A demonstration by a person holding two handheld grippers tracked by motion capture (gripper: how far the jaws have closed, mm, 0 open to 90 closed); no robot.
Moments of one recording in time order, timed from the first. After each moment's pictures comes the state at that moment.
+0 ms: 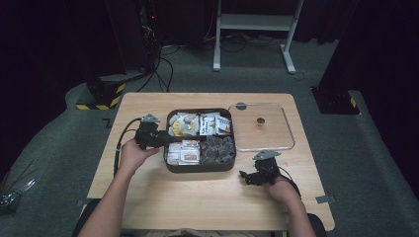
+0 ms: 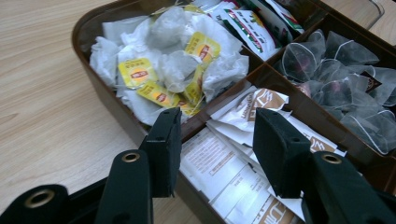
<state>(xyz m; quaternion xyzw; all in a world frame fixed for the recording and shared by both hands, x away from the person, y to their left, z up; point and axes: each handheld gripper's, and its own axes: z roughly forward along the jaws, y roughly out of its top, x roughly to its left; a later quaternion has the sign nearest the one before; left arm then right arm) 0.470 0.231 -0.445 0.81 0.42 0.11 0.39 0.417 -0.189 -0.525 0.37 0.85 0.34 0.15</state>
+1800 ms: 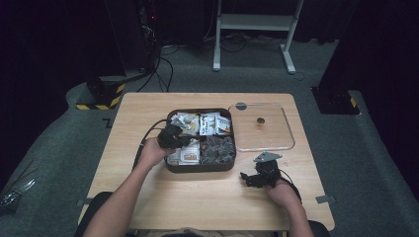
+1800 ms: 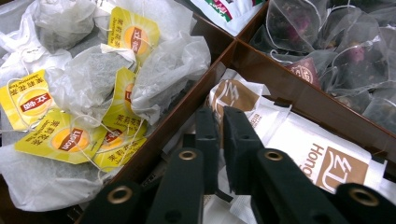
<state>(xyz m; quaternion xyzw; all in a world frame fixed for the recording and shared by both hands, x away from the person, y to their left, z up) 0.498 0.172 -0.476 0.88 0.35 0.09 0.32 0.408 -0.191 -0.525 0.38 0.85 0.34 0.16</state>
